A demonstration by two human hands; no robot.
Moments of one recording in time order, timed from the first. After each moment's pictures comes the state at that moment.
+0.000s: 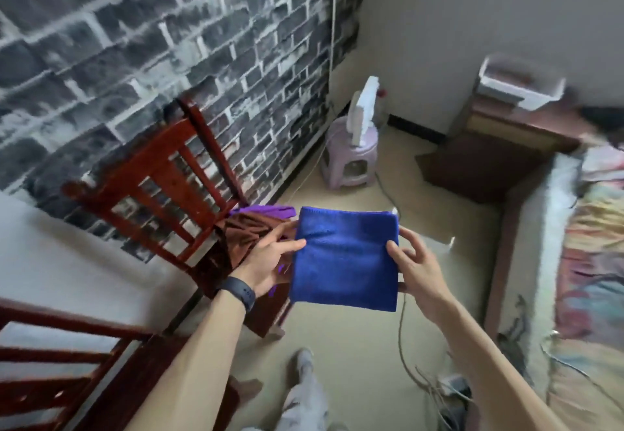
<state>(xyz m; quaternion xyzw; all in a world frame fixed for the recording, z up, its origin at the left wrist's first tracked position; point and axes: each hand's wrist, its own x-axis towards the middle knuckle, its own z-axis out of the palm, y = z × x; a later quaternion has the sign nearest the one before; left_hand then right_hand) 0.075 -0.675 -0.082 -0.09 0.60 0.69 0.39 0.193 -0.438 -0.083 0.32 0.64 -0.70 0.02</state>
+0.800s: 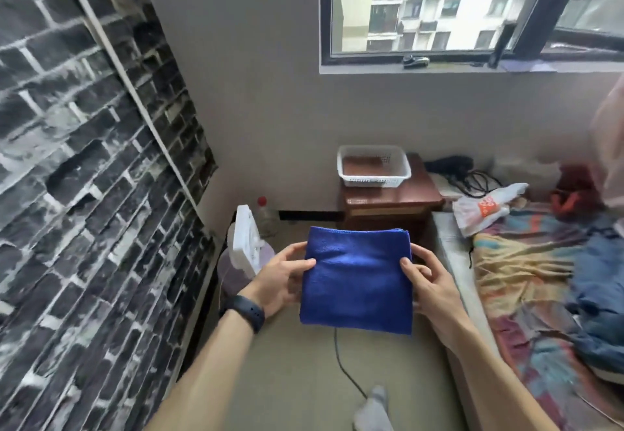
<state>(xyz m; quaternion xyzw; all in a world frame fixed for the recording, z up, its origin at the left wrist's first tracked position) -0.197 -0.249 0.000 0.14 0.60 0.57 0.54 0.027 -0.103 -0.011 0.41 0.58 -0.66 -0.26</state>
